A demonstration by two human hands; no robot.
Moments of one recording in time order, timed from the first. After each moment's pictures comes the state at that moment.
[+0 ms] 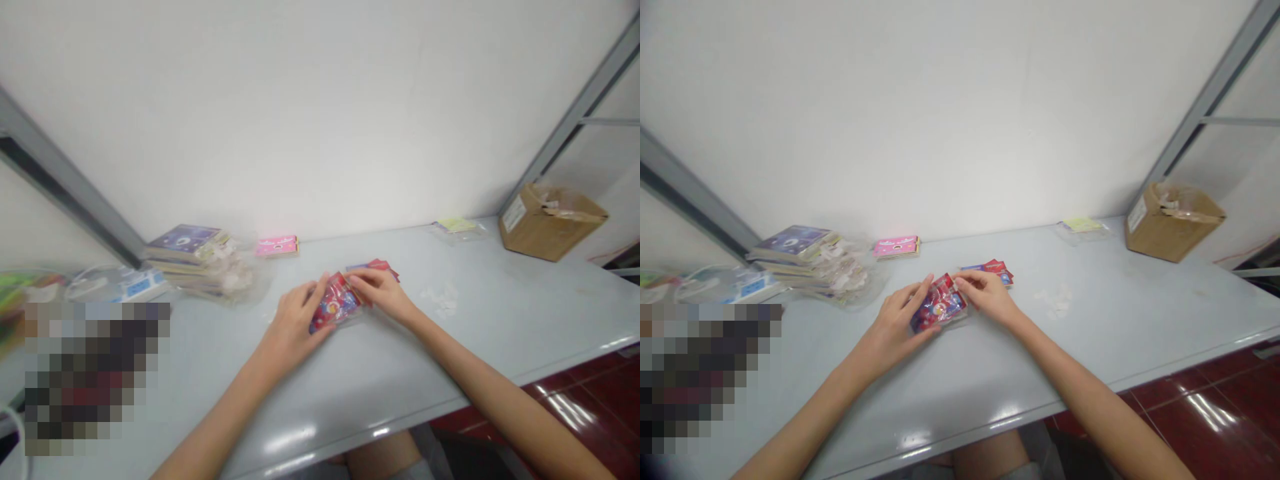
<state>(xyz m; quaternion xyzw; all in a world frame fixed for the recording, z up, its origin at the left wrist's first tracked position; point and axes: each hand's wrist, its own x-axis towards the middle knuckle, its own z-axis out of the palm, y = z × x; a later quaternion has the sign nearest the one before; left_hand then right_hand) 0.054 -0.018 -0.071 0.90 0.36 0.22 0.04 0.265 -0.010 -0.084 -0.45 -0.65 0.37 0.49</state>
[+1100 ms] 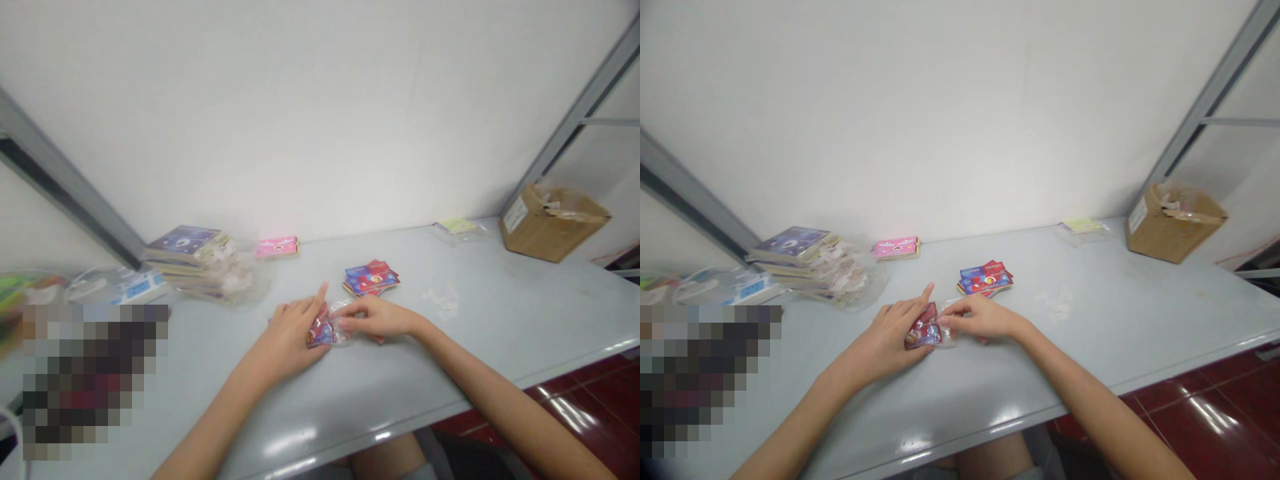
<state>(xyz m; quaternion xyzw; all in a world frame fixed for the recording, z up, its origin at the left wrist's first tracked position) 0.049 -0.026 -0.061 0.91 0.40 0.08 0.10 0.260 -0.028 -0.071 -0.40 -0.76 0.48 0.21</state>
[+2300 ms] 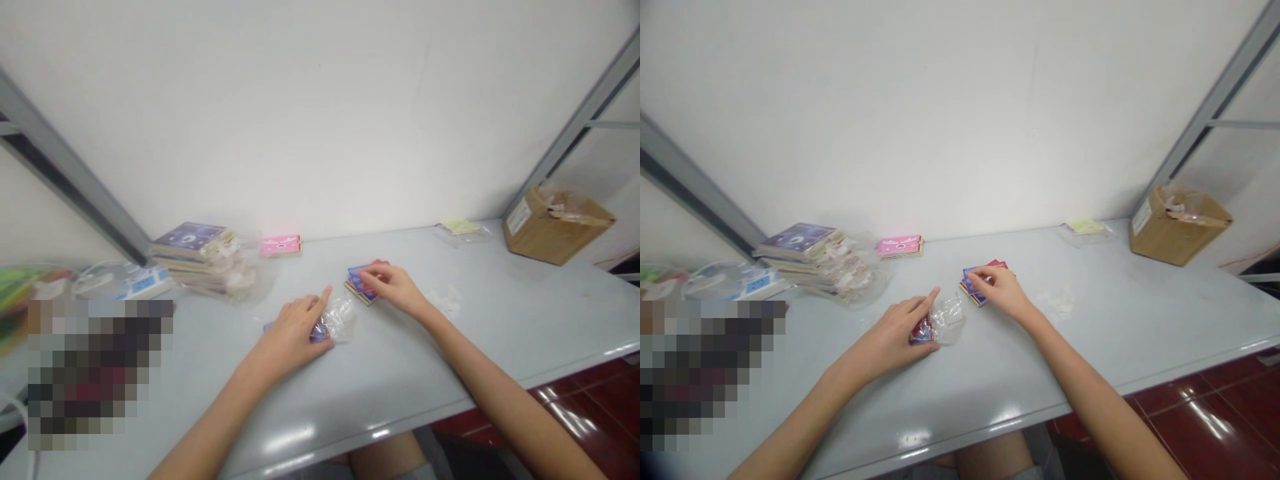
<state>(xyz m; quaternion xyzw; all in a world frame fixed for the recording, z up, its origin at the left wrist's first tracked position) 0.048 -0.022 -0.068 0.92 0.37 0.09 0.09 0.282 -0.006 -0.083 -0.53 -0.67 0.29 0.43</state>
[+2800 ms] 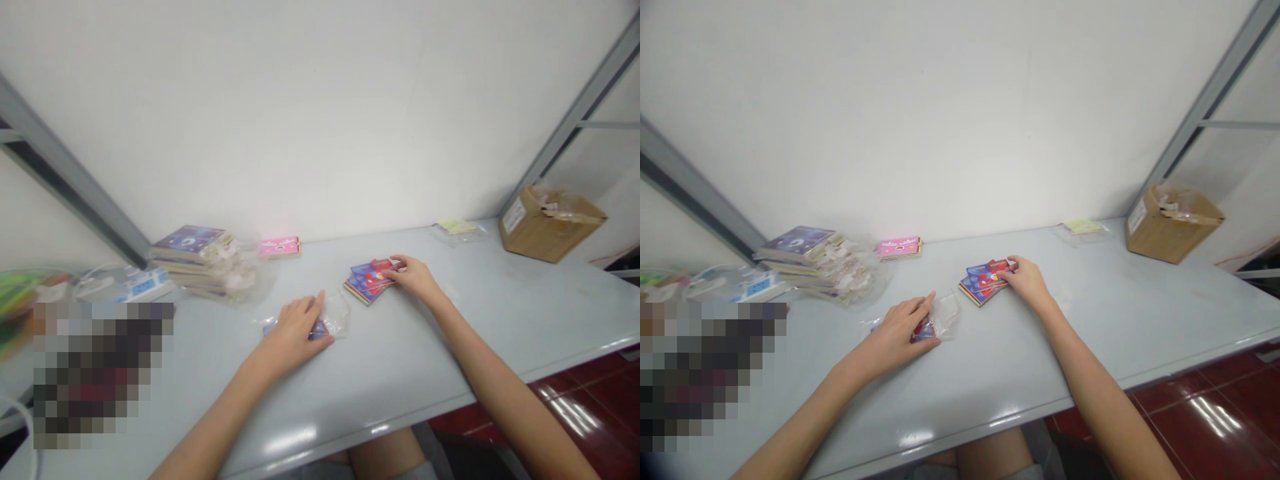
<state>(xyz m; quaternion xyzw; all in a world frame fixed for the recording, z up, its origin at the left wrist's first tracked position) 0.047 -0.018 -0.078 0.91 0.41 0.08 0.10 0.336 0.014 -0.102 -0.73 -0.58 0.14 0.33</state>
